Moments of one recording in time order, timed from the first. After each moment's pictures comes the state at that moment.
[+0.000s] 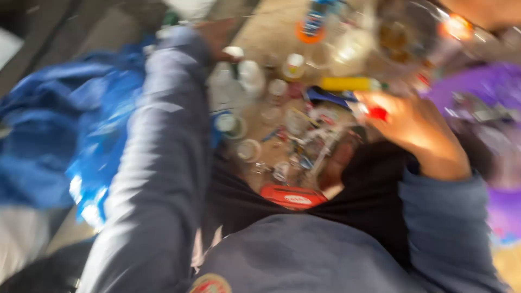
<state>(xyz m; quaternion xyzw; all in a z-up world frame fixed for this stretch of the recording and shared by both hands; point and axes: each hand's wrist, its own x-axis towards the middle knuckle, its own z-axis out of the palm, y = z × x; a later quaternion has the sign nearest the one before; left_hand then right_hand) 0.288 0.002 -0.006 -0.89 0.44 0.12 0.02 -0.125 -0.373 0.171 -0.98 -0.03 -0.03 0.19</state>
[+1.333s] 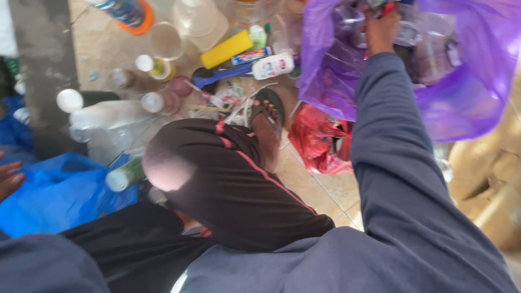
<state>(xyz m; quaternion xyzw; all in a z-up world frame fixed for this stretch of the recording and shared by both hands) 0.235 0.198 -0.002 -0.88 0.31 0.27 -0.22 -0.206 -0.726 -0.224 -0.79 0.45 -0.33 0.26</state>
